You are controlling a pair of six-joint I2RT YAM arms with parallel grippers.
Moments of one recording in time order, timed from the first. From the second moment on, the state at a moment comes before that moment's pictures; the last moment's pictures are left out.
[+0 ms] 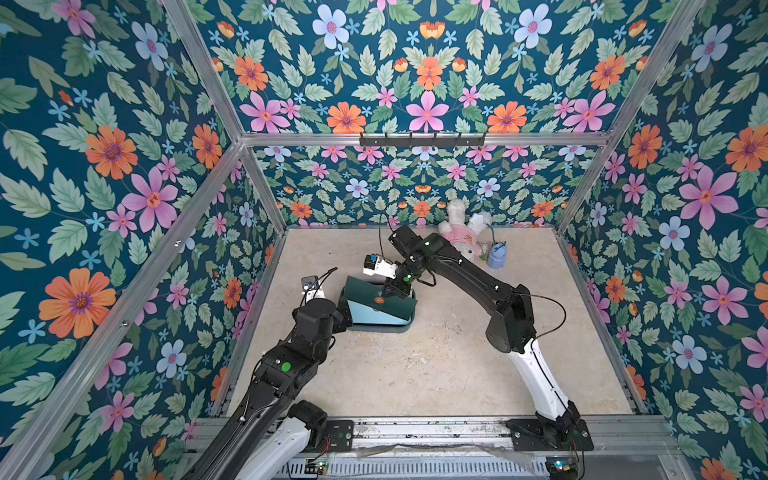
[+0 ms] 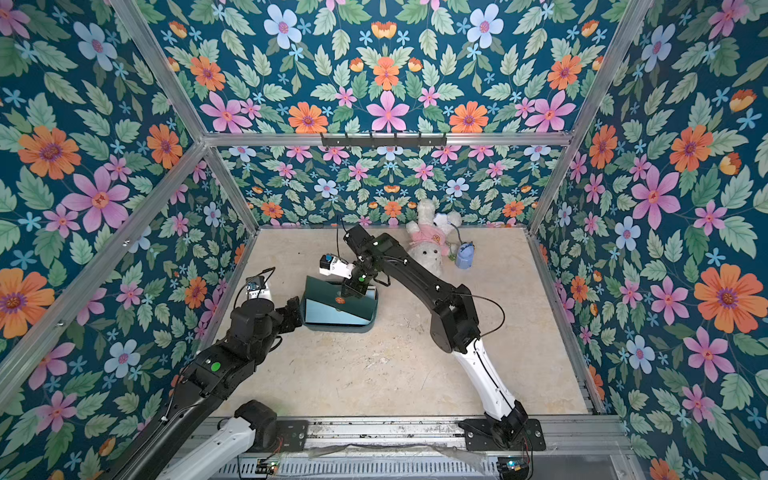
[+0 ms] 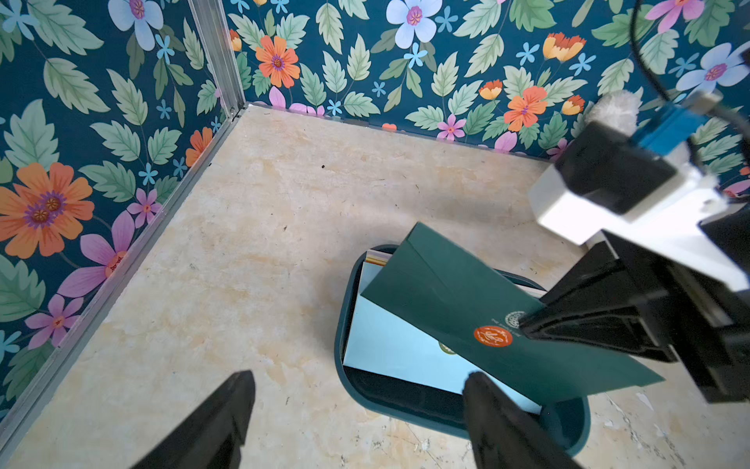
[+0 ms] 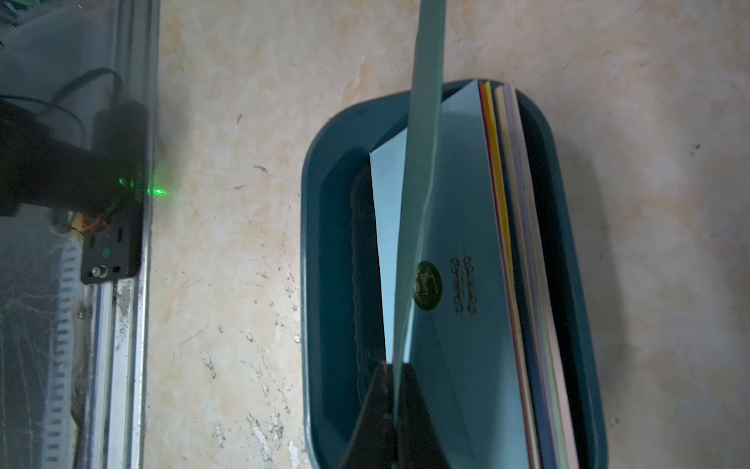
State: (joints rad) left arm -0.53 0.69 0.73 -0.58 -0.49 -0.40; right arm 0.80 2.39 2.36 -1.14 -0.50 -0.53
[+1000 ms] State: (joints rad) left arm -0.53 0.74 0.74 -0.58 -0.46 -0.39; right arm 0.82 2.31 2.17 -1.08 -0.39 -0.50
